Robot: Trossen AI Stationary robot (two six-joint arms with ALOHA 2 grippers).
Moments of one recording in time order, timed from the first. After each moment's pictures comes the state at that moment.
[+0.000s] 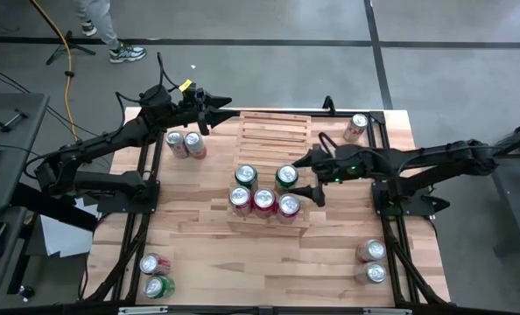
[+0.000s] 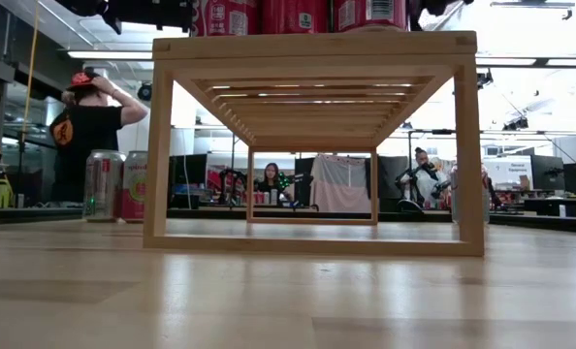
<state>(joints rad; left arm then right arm) 0.61 1.08 0.84 0.33 0.36 -0.46 0.06 1.10 0.86 -0.11 0.03 0.22</state>
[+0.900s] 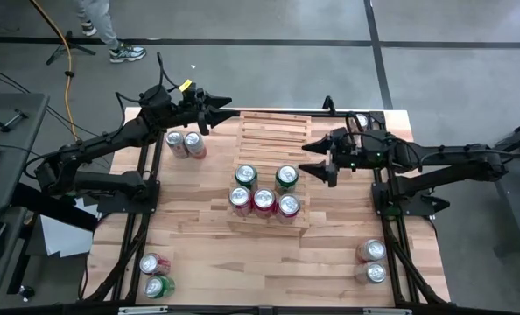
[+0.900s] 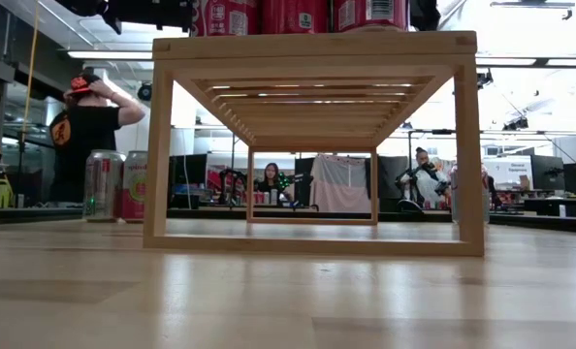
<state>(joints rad) 0.61 1.08 0.84 0.33 0.36 -0.47 -0.02 0.95 0.86 -0.07 0.10 0.47</state>
